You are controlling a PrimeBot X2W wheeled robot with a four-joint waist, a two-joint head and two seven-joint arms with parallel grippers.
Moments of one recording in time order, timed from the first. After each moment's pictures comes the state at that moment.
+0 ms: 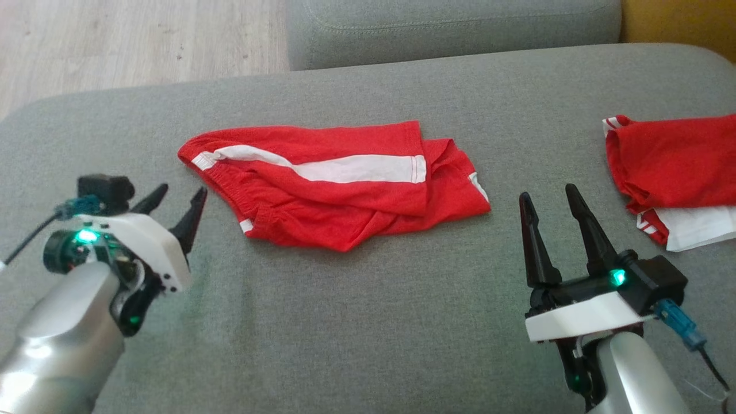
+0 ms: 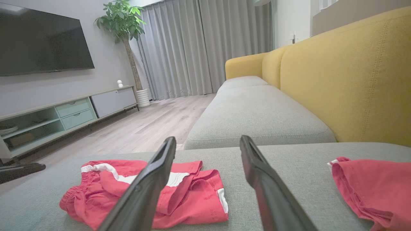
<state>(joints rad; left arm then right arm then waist) -0.68 0.46 -0.84 0.76 -0.93 -0.13 0.06 -0.11 -0.05 0.16 0.17 0.19 0.12 -0.26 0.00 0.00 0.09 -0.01</state>
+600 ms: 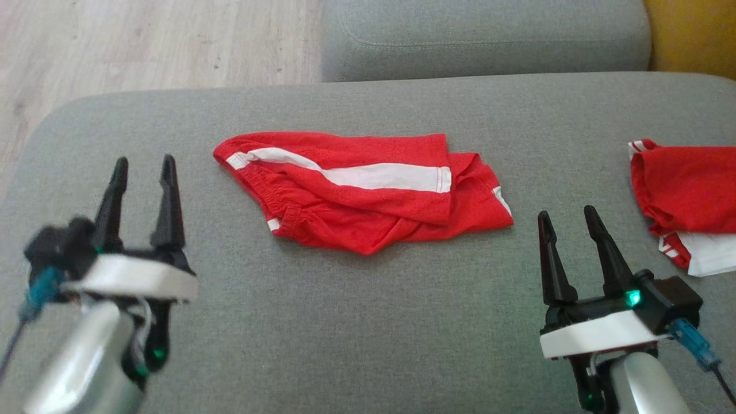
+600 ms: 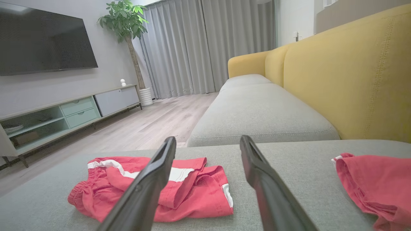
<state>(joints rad) -0.41 0.48 -0.54 0.30 -0.83 0.10 -0.25 -0.04 -0.05 0.11 0.16 0.19 0.12 -0.26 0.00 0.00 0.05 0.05</state>
